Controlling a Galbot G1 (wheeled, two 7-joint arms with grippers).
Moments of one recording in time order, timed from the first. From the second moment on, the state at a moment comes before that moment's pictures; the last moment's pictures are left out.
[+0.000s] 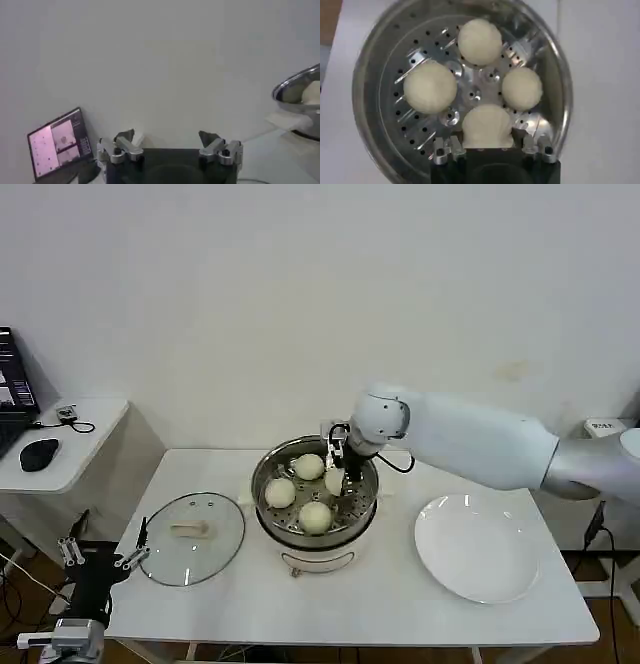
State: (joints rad) left arm 1.69 -1.23 -0.83 -2.18 0.03 0.06 -0.10; right arm 0.42 1.12 -1.17 1.32 0.31 -0.68 -0.90
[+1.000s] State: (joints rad) left arm 1.69 -1.23 -0.83 -2.18 0.02 0.06 -0.10; right arm 0.38 1.07 -1.09 1.37 0.23 -0.67 -0.88
